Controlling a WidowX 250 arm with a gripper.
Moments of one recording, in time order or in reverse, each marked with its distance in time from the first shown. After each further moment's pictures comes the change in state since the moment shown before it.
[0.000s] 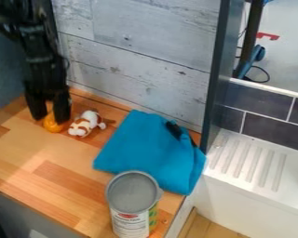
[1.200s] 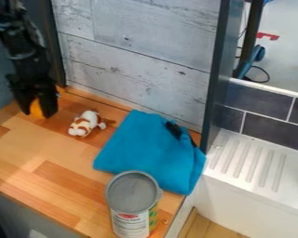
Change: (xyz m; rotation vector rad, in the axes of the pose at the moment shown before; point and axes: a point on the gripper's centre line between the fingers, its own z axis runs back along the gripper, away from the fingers) arm -0.011 0.002 0.008 0.050 -0.135 0.034
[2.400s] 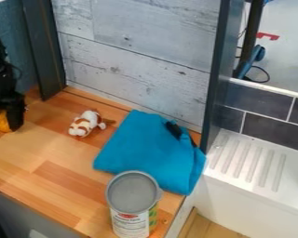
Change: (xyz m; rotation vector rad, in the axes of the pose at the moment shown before) arm -0.028 0.077 -0.023 0.070 0.072 0.233
